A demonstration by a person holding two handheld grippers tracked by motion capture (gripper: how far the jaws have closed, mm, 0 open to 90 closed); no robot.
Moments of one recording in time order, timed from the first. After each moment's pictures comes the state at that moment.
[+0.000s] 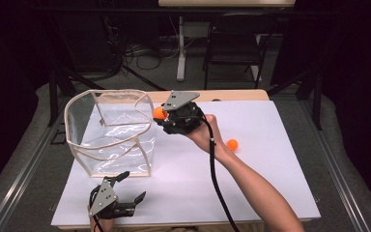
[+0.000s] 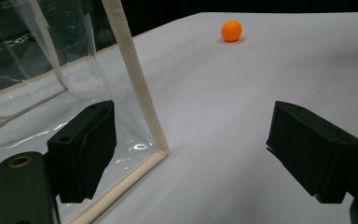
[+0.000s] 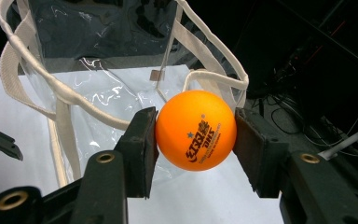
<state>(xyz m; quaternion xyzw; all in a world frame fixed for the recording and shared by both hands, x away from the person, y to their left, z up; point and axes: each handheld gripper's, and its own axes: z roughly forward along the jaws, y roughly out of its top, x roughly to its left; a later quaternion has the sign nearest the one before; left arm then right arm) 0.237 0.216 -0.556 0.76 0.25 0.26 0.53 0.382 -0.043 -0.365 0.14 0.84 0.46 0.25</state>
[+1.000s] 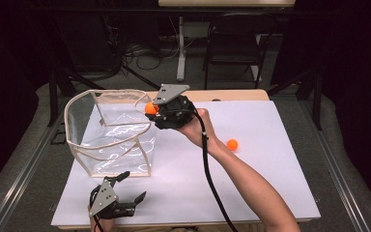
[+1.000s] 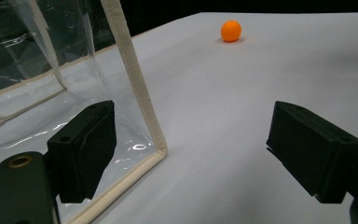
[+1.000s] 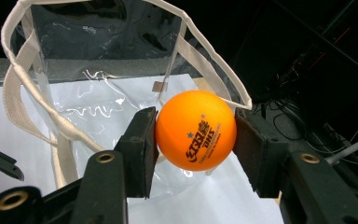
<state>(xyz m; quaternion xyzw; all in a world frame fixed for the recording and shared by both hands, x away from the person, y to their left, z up) 0.236 0.216 -0.556 0.76 0.25 0.26 0.54 0.387 -0.023 -0.349 0.13 0.84 0.46 0.25</state>
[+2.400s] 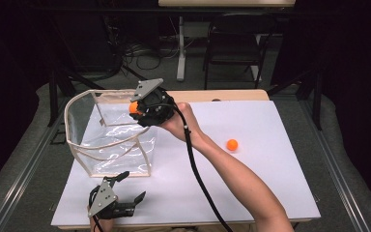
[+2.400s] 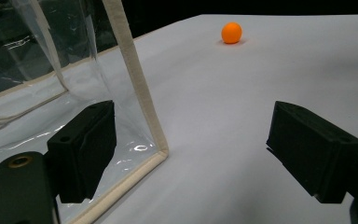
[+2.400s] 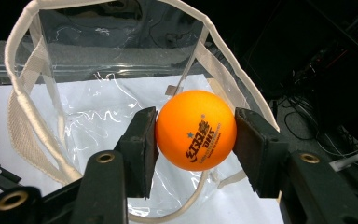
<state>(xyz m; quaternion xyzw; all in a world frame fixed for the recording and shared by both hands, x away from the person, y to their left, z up) 0.236 0.217 -0.555 0.76 0.25 0.26 0.54 0.396 0.022 -0.341 0.11 0.87 0.42 0.23</state>
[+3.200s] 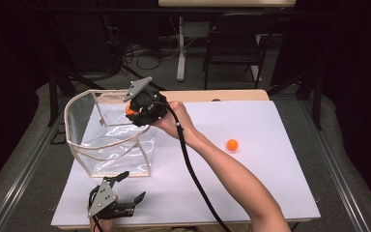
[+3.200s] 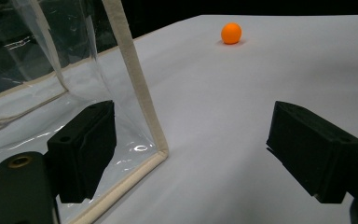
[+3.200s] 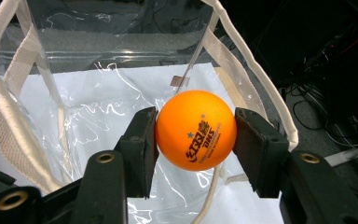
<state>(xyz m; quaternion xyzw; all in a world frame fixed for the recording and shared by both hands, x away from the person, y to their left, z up) 0.236 0.217 -0.555 0.76 0.25 0.26 0.54 0.406 0.041 -0.347 0.11 0.89 0.40 0.21</state>
